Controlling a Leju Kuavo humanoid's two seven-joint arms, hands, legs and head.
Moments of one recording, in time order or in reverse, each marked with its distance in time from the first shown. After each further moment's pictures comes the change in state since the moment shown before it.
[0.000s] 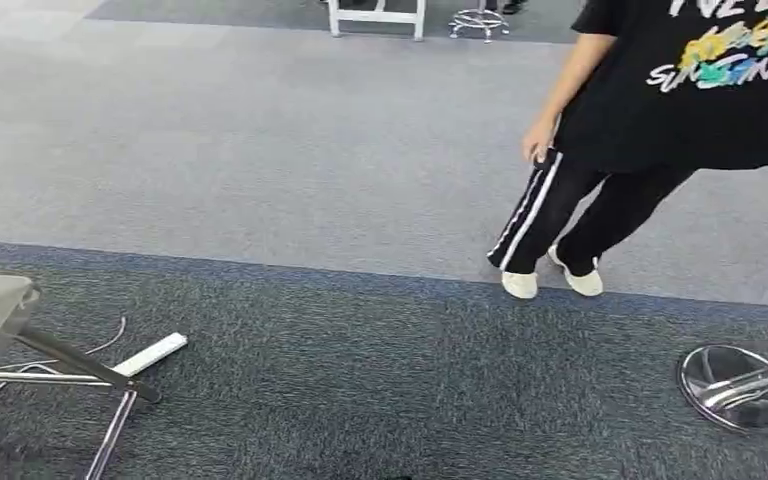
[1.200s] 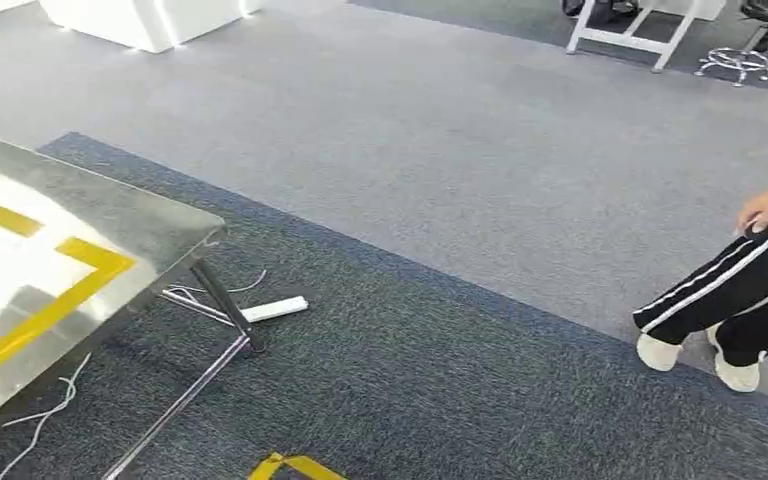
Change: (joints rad) left arm 0.037 0.018 0.034 0.030 -0.068 0.021 0.027; right arm -0.006 0.003 0.000 0.000 0.016 0.002 0.002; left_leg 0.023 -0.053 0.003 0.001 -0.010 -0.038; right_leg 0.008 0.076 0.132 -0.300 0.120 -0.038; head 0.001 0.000
